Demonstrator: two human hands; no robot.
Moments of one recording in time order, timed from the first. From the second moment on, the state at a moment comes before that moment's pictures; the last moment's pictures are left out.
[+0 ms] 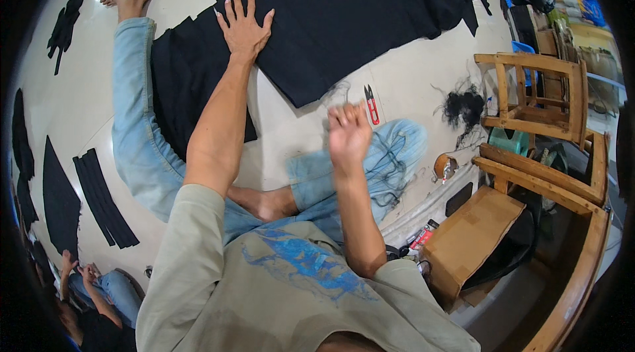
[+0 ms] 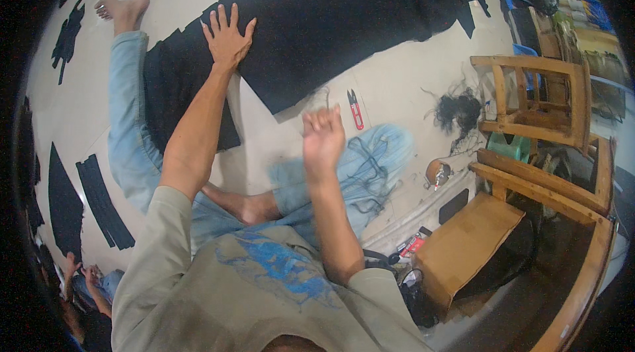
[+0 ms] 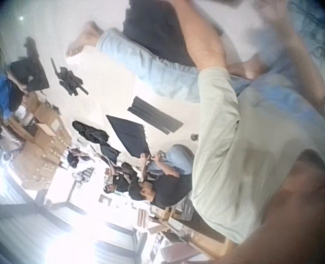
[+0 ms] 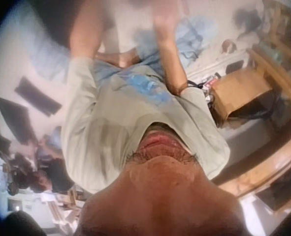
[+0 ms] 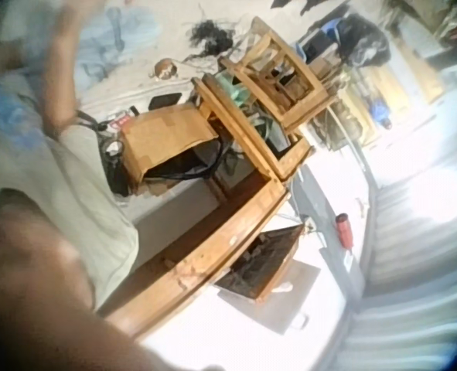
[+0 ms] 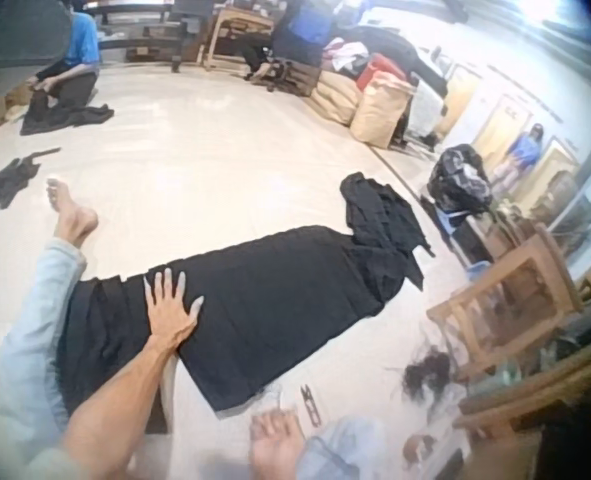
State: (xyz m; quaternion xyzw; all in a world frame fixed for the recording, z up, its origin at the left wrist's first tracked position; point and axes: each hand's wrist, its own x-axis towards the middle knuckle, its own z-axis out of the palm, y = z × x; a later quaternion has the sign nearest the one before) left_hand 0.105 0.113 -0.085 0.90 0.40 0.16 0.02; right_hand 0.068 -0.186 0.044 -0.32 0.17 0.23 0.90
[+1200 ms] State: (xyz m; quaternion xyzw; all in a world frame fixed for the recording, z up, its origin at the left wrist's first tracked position) left_hand 0.100 0.126 -0.095 0.92 0.35 0.16 0.05; right_hand 0.050 -0.170 0.060 -0.93 -0.21 0.29 0.10
